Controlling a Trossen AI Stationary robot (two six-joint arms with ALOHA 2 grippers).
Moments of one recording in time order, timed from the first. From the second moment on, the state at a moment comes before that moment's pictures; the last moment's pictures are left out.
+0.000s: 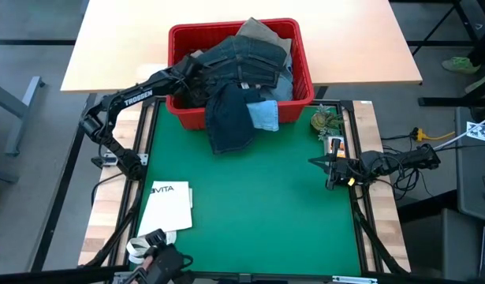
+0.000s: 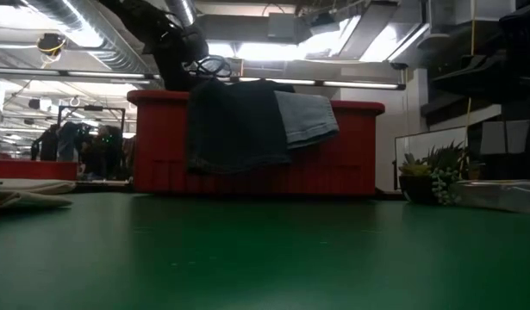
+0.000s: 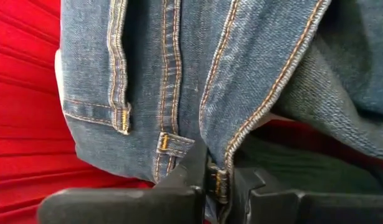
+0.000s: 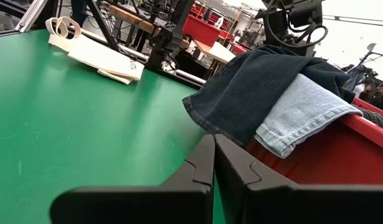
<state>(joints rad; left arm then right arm) 0.83 1.58 1.27 -0.57 -0.32 0.43 0.27 0.01 0.06 -0.11 0.37 -0.43</state>
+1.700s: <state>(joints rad) 0.53 1.58 1.80 -0.65 0.04 0.28 0.27 0.09 0.21 0.29 0.74 -0.76</state>
